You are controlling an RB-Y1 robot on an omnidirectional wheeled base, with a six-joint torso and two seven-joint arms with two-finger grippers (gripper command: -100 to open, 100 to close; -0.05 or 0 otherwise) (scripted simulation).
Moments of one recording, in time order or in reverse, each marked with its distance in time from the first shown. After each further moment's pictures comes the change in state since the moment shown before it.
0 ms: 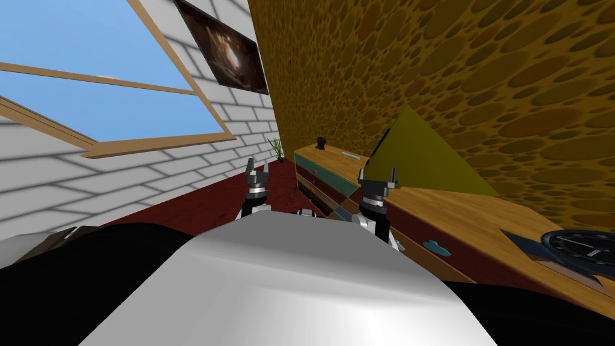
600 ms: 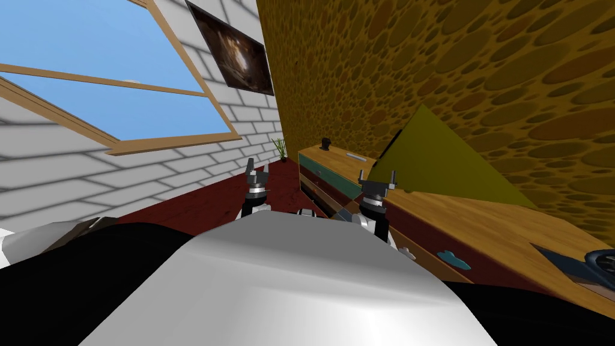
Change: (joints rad) left arm 0.000 0.000 0.000 0.000 0.000 0.000 0.000; right arm -0.018 -0.016 -0.008 0.061 -0.078 -0.017 -0.158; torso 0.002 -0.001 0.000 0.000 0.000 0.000
